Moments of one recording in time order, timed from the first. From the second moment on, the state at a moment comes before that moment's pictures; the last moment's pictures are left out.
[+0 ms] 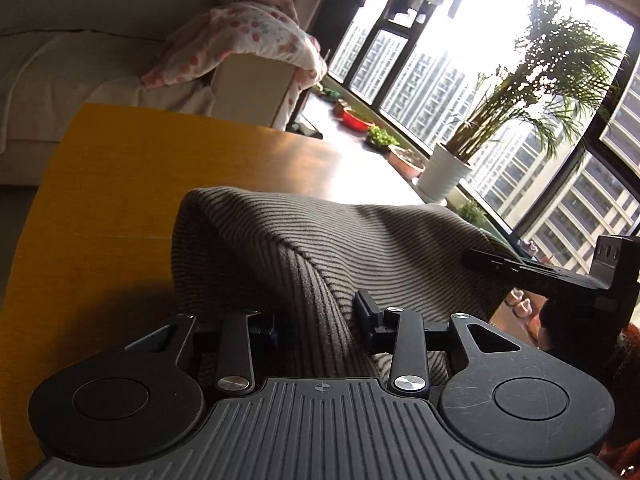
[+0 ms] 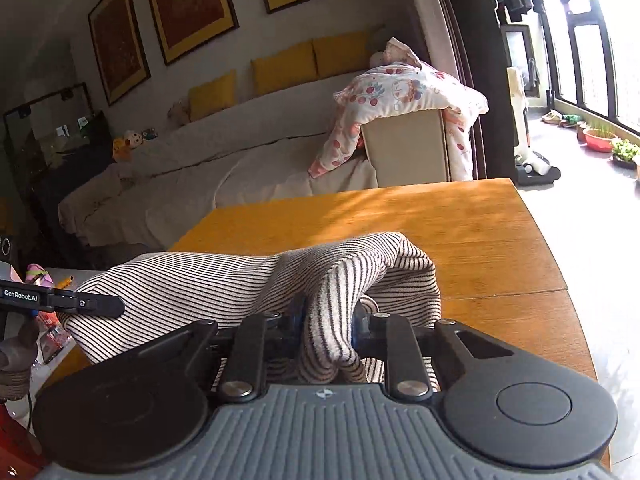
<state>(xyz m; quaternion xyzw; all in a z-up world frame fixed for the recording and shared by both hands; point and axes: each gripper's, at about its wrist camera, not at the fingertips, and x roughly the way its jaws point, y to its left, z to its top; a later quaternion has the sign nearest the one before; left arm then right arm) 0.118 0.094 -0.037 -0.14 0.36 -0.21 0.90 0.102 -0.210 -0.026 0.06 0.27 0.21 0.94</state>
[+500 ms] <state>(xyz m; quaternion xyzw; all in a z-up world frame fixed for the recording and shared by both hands) 0.098 0.108 -0.009 -0.13 0.29 -0.18 0.93 0.092 -0.210 -0.040 0.00 0.27 0.18 0.95</state>
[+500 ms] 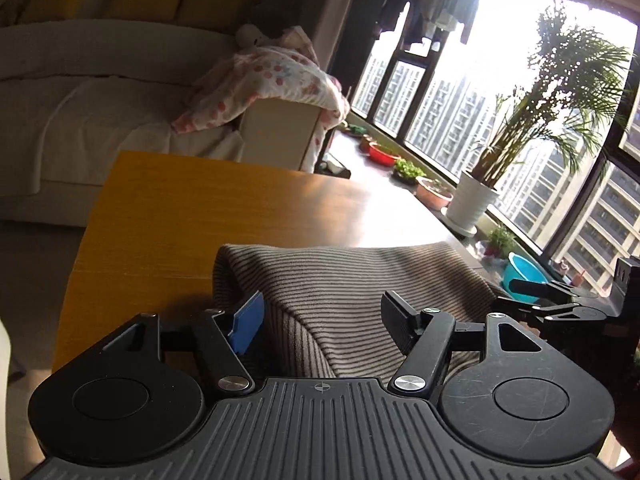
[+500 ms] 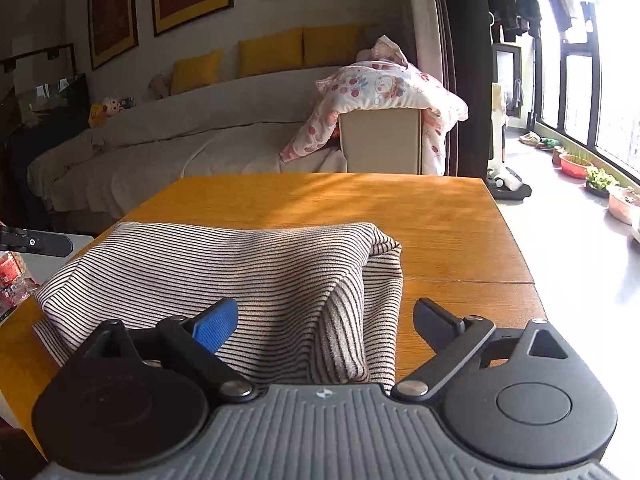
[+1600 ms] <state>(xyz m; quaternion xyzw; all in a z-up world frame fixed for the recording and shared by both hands) 0.151 0.068 -0.034 -0.26 0.35 -0.27 0.86 0.108 -0.196 -0.029 -0.03 0.26 0.15 0.95</state>
